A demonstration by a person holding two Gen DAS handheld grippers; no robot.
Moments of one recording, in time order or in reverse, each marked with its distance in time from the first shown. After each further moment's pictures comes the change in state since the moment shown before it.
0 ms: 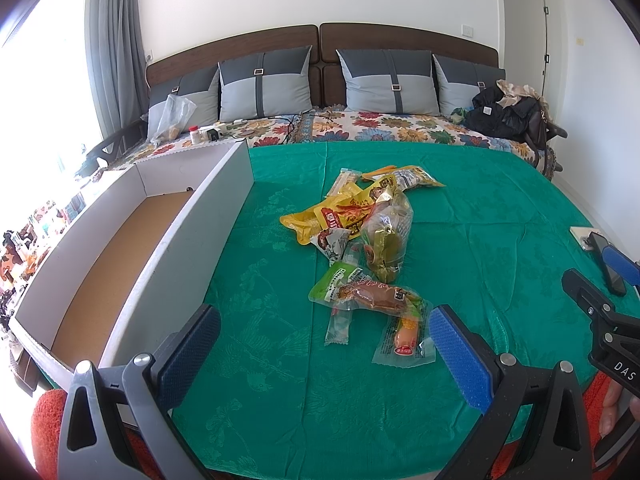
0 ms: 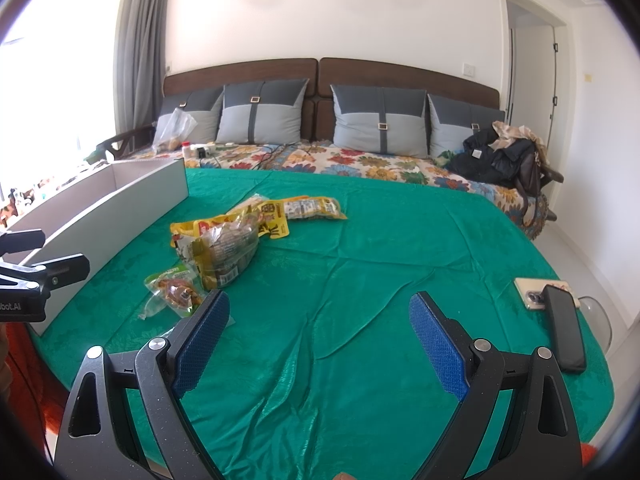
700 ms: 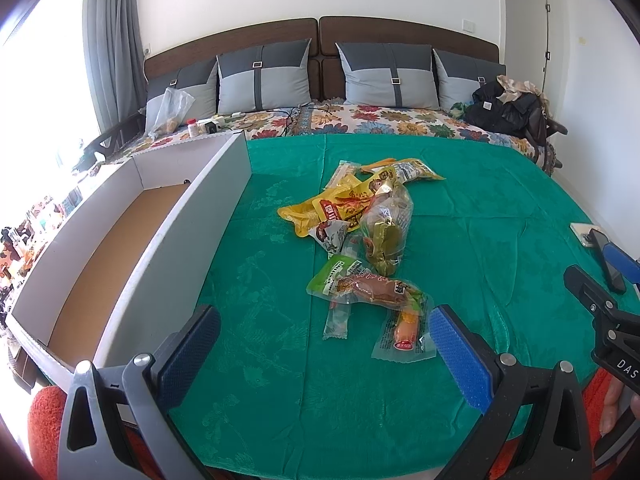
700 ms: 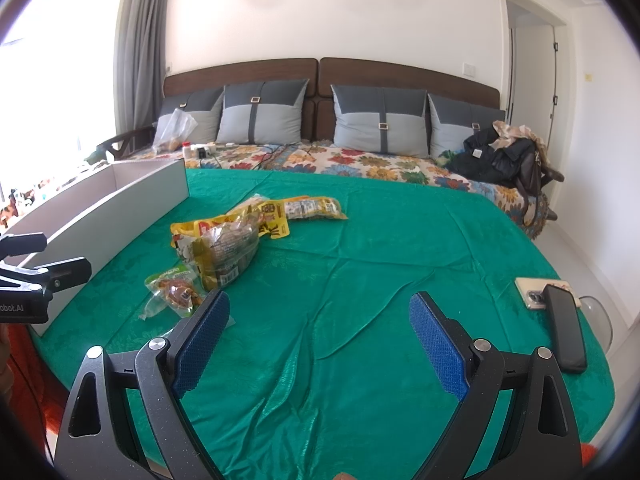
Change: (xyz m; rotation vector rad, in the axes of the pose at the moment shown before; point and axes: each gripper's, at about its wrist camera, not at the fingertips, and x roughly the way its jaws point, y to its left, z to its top) left arm 0.013 -0.001 -0.007 -0.002 0.044 -0.012; right arm 0.002 0.003 0.001 0.001 0.007 0.005
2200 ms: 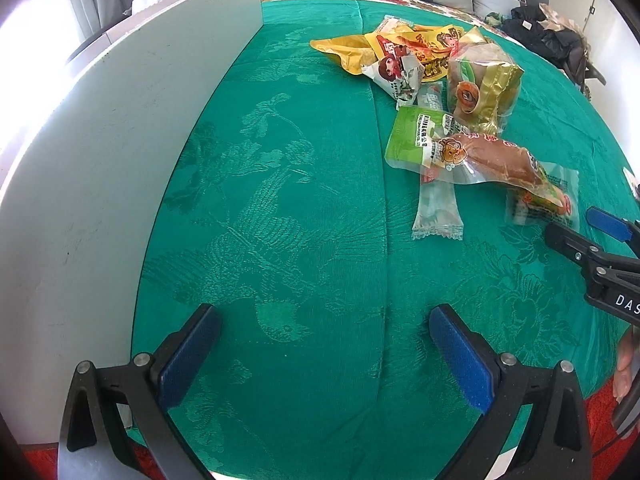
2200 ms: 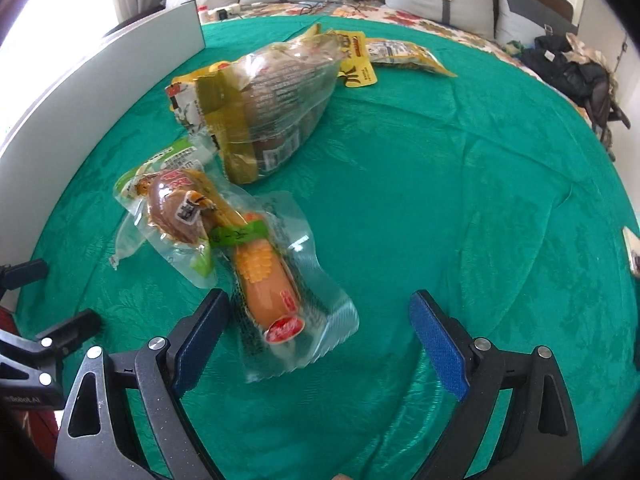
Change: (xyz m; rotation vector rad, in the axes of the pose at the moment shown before) left arm 0.119 0.053 -0.049 -0.059 0.410 -0.003; right arm 0.133 0.051 -0.038 -0.038 0.509 0.100
